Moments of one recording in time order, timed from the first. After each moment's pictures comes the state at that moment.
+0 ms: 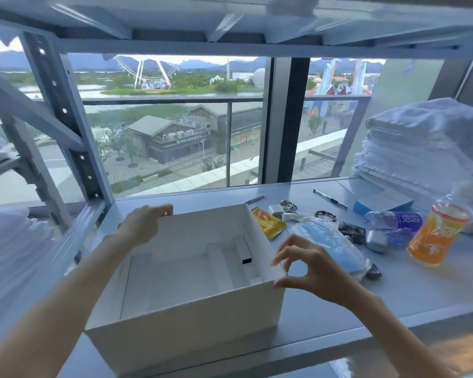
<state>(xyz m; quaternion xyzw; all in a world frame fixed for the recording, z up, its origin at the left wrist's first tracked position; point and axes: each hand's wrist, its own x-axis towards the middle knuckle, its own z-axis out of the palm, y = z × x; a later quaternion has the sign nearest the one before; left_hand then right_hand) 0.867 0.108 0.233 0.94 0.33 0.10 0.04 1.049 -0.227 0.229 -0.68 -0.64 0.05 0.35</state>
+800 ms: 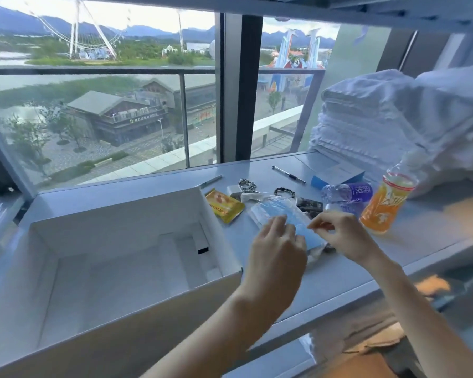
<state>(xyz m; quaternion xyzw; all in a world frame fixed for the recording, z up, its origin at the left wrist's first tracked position) 0.987 -0.177 0.230 0.97 0.01 0.22 -0.03 1.163 -0.288 0.203 -0.84 -0.43 -0.04 0.32</state>
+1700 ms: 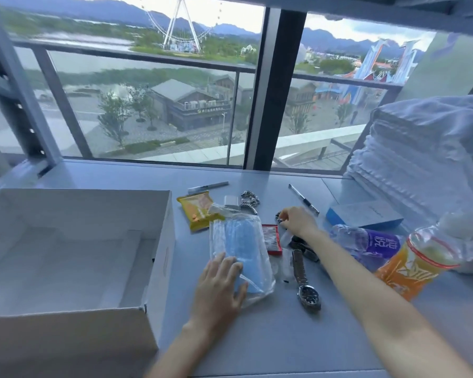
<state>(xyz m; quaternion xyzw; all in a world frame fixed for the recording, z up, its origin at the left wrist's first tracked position) 1.085 -0.161 0.099 0.92 0.29 0.25 0.11 1.355 -0.156 0.152 -0.89 -0.44 0.08 0.09</state>
